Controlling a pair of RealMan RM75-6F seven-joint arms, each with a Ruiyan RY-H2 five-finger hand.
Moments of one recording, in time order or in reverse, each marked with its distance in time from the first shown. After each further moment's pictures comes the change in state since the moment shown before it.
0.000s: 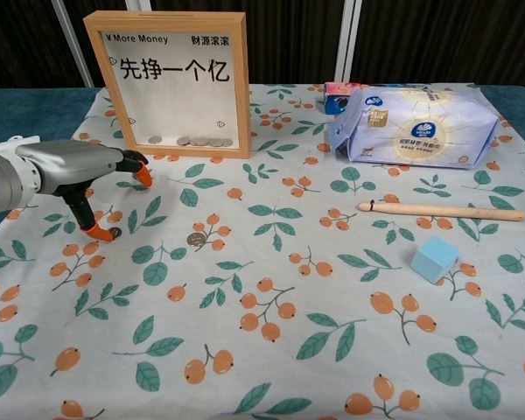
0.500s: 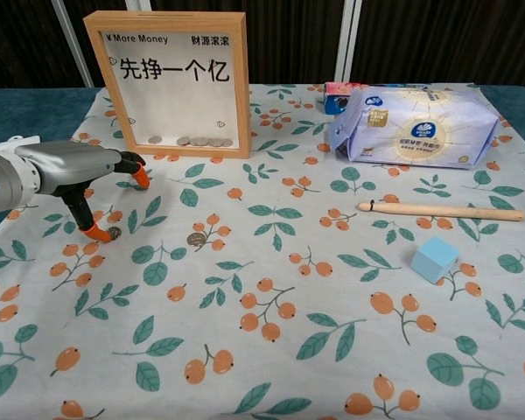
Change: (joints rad) left arm -0.009 -0.002 0.007 0.013 -0.025 -0.009 0.003; right arm 0.004 0.007 -0.006 -0.001 -0.005 -0.012 -0.002
